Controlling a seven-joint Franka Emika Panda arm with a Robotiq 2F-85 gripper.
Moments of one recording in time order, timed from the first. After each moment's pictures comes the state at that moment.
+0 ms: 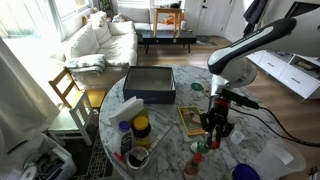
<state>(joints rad) -0.12 0.39 -0.06 -2.09 0.76 1.54 0.12</state>
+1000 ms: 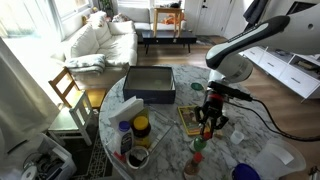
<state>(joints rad) -0.12 0.44 -0.09 -2.00 0.80 1.52 0.31</state>
